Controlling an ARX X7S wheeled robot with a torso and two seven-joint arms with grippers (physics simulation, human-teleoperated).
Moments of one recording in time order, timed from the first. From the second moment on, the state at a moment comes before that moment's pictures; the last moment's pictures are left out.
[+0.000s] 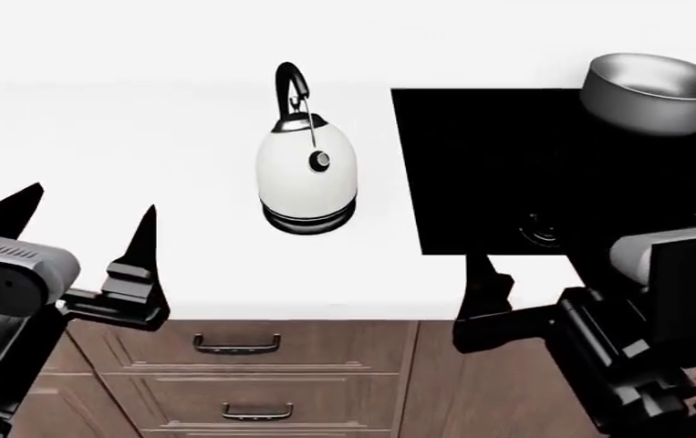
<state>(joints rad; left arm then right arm) -0.25 -0.74 -0.25 0.92 -0.97 -0.89 -0.38 0.42 0.61 0.11 -0.92 1.39 1.03 0.78</state>
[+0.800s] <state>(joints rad) -0.28 -0.78 -0.28 0.90 -1.01 -0.90 -0.40 0.44 0.63 0.09 -0.92 1.36 1.05 0.76</state>
